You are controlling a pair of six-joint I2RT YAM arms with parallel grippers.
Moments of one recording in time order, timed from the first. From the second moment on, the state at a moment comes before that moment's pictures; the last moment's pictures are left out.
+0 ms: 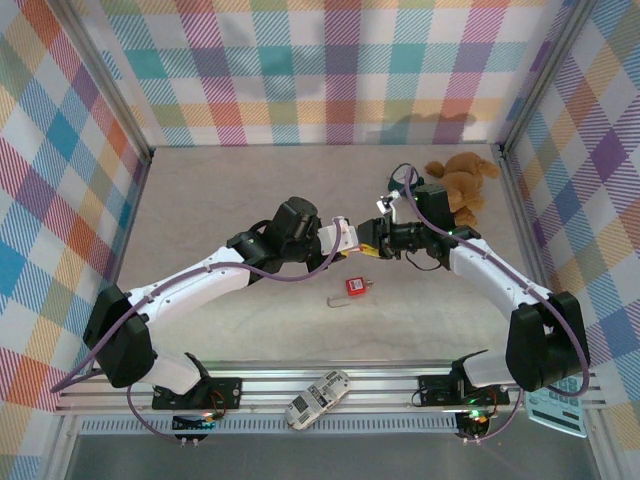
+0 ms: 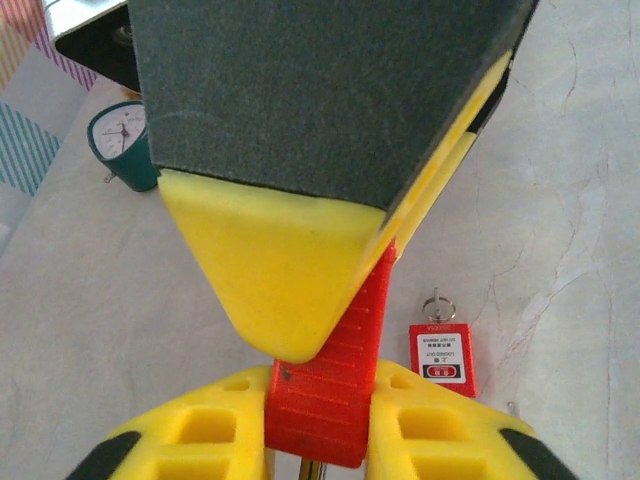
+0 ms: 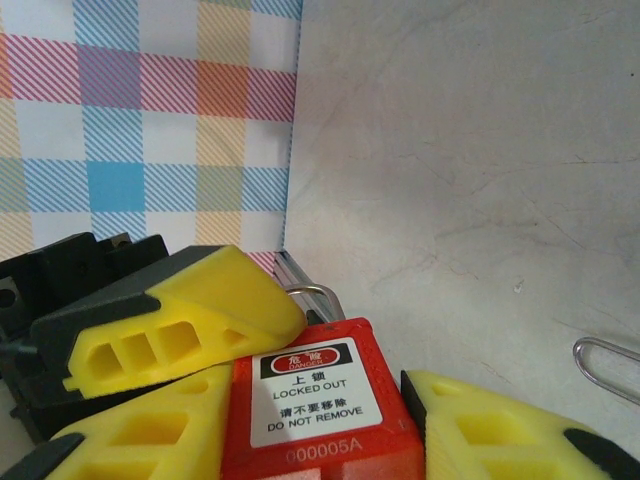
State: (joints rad) left arm -0.81 1.44 1.14 -0.32 0.19 0.57; right arm 0.35 1.37 0.92 -0.24 -0.99 0.78
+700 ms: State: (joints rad) left arm -0.75 1.37 1.11 -0.40 0.17 0.60; right arm 0.35 1.37 0.95 -0.29 -0.97 0.73
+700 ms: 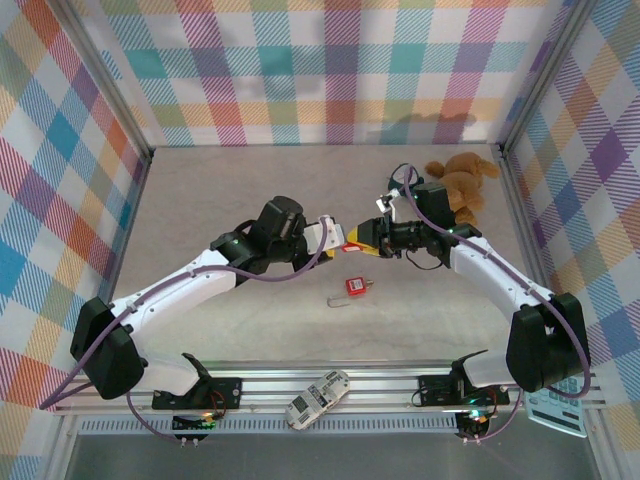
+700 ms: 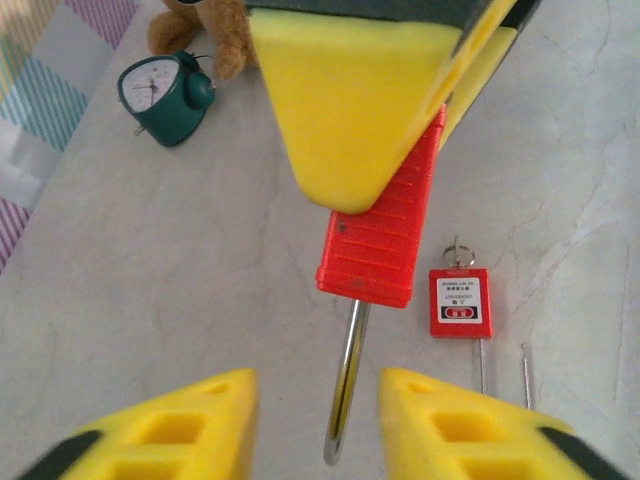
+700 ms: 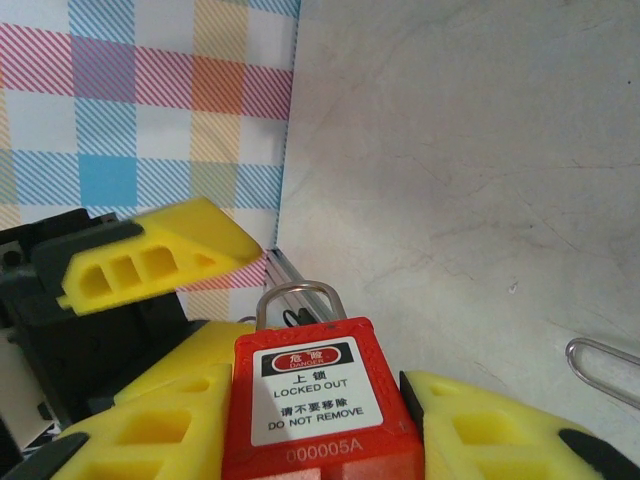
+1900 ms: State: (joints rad) left arm -0.72 1.38 1.13 -0.46 0.20 0.64; right arm 0.31 1.37 0.95 -0.29 -1.01 0.73
